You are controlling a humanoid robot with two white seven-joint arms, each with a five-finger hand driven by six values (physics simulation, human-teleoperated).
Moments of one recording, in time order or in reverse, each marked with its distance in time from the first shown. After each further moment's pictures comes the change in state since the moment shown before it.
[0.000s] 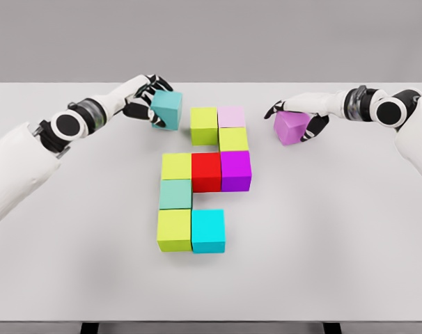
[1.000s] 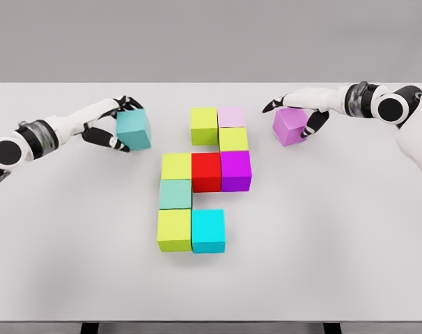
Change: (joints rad) left arm 0.071 0.286 -0.061 -0.210 -0.009 -0.192 -0.062; right arm 0.000 -0.009 -0.015 -0.039 0.002 0.010 0.003
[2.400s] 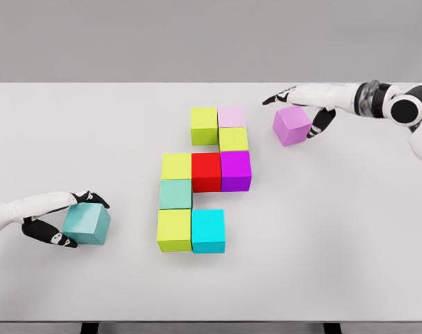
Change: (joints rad) left arm 0.273 0.455 -0.083 -0.329 -0.044 -0.354 -0.053; right arm 0.040 -0.075 -0.016 -0.145 -0.049 0.014 0.000
